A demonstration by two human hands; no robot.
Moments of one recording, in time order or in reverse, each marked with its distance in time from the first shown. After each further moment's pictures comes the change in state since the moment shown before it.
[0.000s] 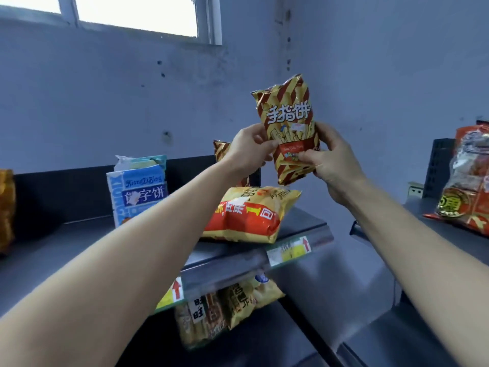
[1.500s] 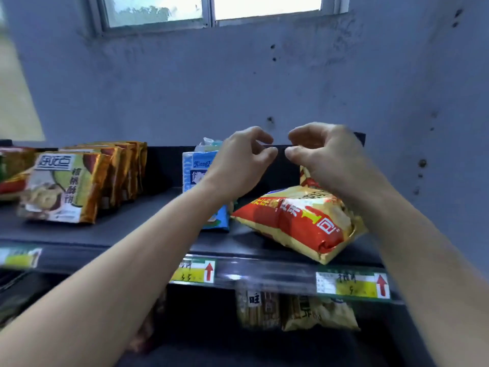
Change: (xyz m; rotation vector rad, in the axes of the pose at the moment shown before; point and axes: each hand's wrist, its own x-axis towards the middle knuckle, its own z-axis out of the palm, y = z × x) left_hand -0.063 -0.009 -0.040 0.541 0.477 -0.155; right_hand 0.014 0.005 0.066 -0.166 -0.558 -0.207
